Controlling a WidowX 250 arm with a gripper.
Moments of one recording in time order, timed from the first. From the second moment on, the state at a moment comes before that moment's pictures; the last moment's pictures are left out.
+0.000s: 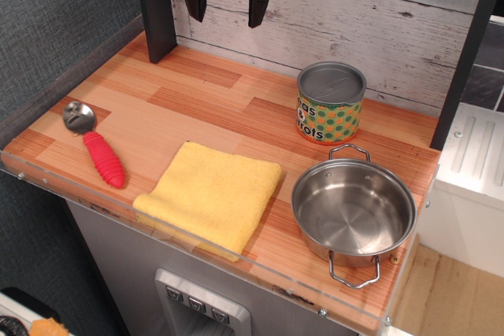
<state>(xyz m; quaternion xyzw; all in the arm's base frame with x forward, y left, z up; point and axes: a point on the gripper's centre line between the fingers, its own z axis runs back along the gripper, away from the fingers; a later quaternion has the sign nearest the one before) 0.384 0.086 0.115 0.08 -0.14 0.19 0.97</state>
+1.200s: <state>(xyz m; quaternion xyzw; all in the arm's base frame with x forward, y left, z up) 0.318 0.008 0.114 0.05 -0.11 0.17 0.98</state>
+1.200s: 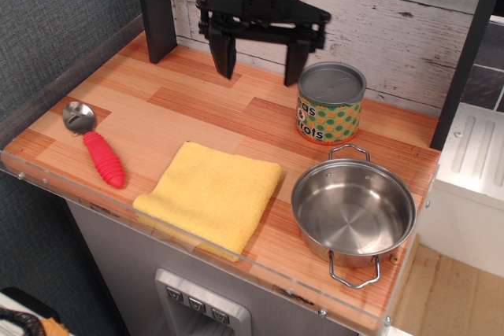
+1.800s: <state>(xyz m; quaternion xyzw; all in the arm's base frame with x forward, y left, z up) 0.282 -0.055 0.079 0.01 -0.08 0.12 0.99</state>
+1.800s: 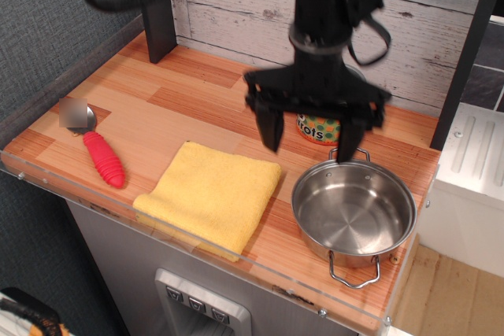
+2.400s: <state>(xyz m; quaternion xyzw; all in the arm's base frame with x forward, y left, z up) 0.270 -0.060 0.036 0.01 -0.05 0.11 0.99</state>
